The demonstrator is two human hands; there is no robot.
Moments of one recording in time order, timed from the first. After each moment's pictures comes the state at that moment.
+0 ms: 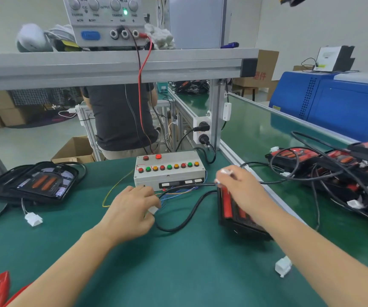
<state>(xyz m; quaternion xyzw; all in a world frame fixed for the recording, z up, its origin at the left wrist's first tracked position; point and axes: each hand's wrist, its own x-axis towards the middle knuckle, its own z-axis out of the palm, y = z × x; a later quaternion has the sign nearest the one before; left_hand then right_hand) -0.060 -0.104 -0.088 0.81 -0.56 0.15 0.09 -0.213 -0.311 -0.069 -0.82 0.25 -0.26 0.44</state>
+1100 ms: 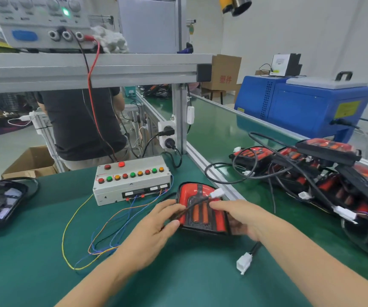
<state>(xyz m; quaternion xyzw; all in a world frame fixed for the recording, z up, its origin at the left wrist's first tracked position) -0.130 -0.173 -0.115 0.73 -0.55 -0.14 0.38 -0.267 -0.355 -0.098 -0.62 0.47 -0.07 0.63</state>
